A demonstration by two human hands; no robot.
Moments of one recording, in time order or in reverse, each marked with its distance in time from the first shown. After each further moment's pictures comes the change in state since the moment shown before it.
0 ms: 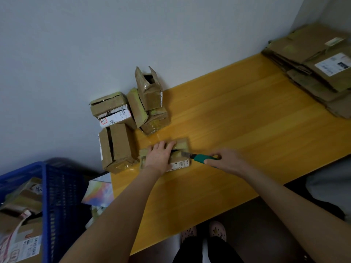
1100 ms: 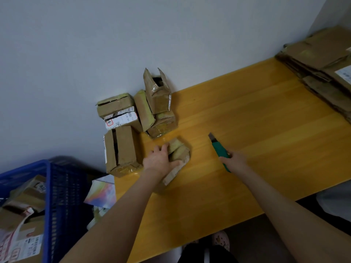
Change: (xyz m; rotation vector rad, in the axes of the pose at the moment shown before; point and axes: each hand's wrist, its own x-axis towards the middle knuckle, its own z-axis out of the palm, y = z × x) left_hand 0.010 -0.014 -0.008 -0.165 -0.073 -0.299; right_hand 0.040 0.002 0.013 0.485 0.159 0.241
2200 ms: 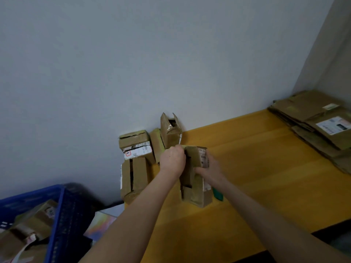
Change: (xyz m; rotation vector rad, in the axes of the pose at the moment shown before) left_hand -0.043 0.045 -0.121 -0.015 0.474 0.116; right_hand -0.037 -0.105 0.019 0.130 -0.016 -0.329
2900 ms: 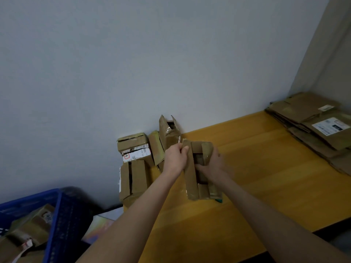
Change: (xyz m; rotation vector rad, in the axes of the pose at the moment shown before) left_hand 0.000 0.006 -0.009 -0.736 0.011 -0.139; right_hand -0.005 -0.031 -0.013 -0.381 0.178 0.090
